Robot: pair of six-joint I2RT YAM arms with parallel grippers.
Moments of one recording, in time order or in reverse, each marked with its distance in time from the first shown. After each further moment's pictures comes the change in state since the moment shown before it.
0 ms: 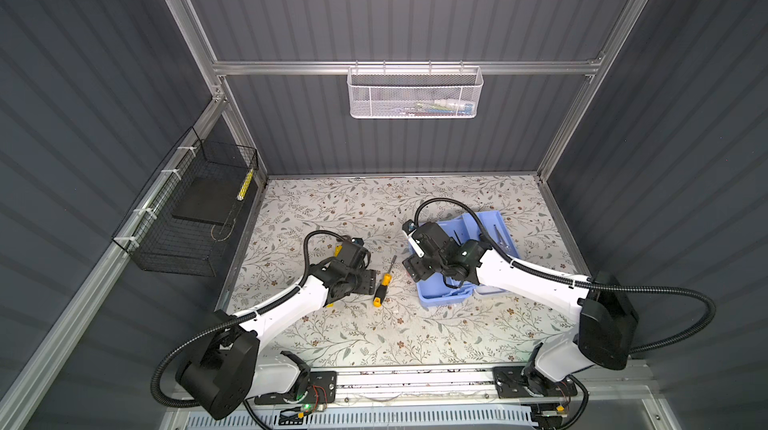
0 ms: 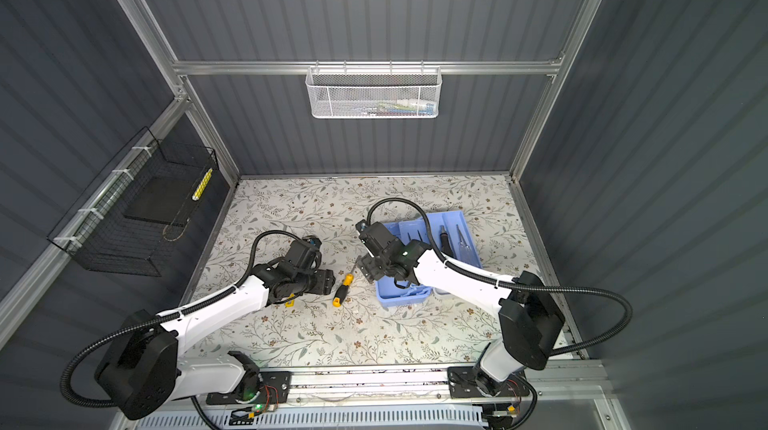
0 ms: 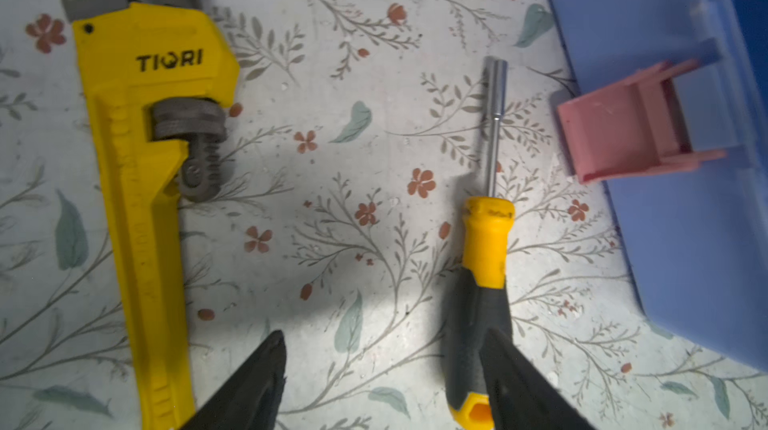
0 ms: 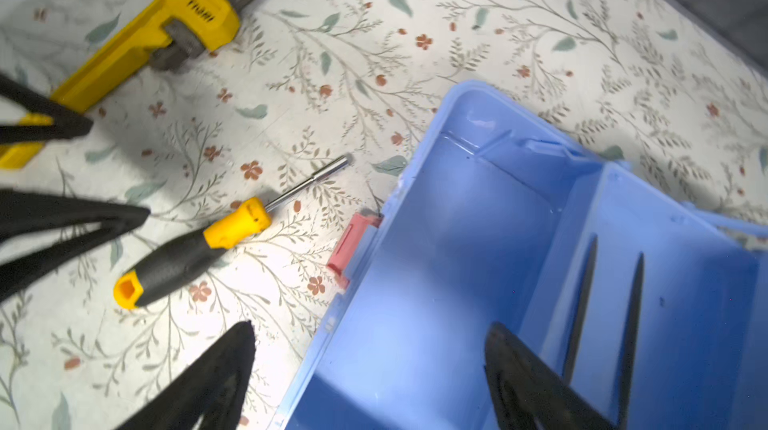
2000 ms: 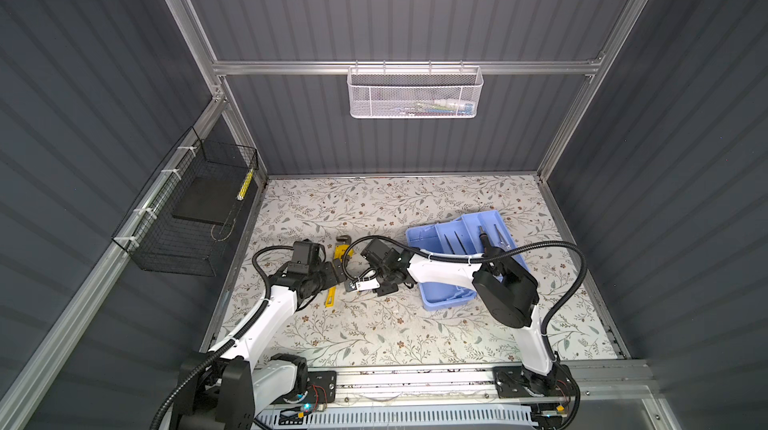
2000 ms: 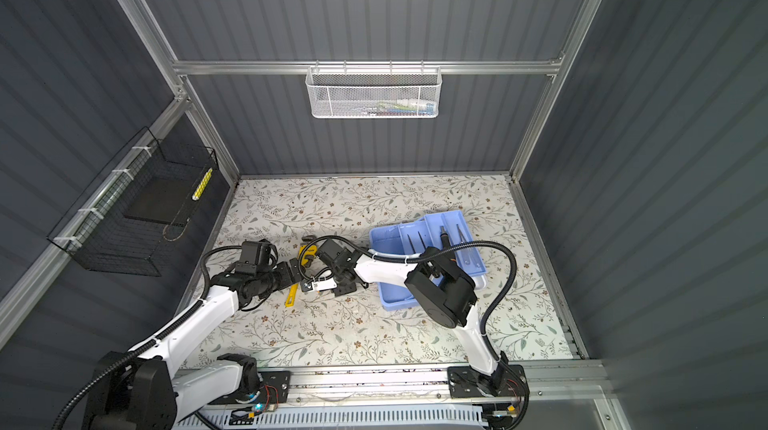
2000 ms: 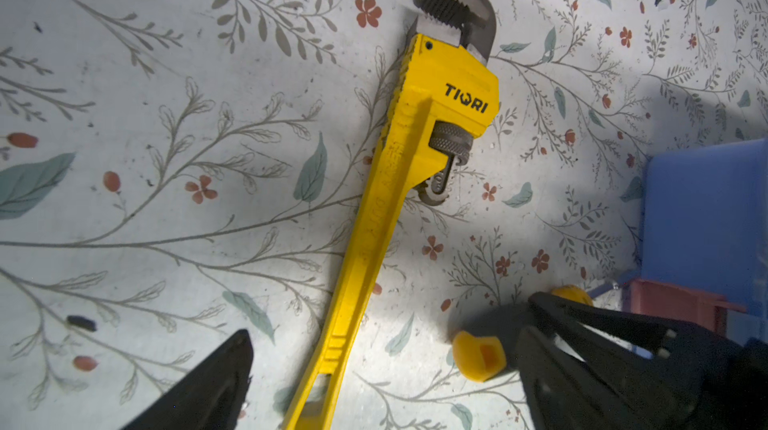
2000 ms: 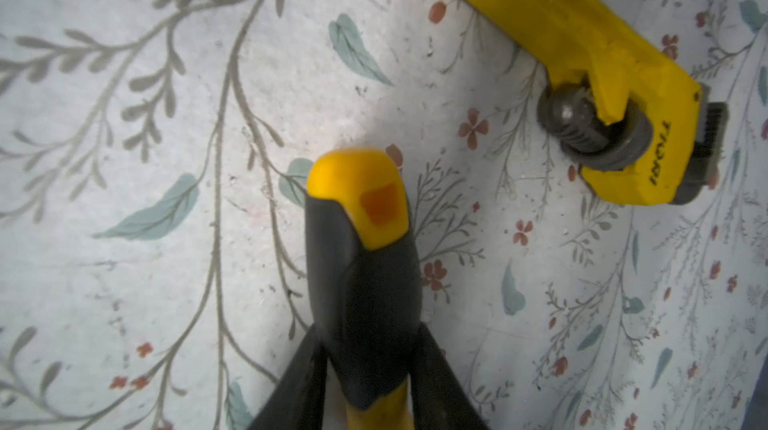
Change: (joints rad) left arm 0.388 -0.171 -0.105 -0.023 0.126 -0.145; right arm 0.130 0.566 0.340 0.062 -0.214 -0.968
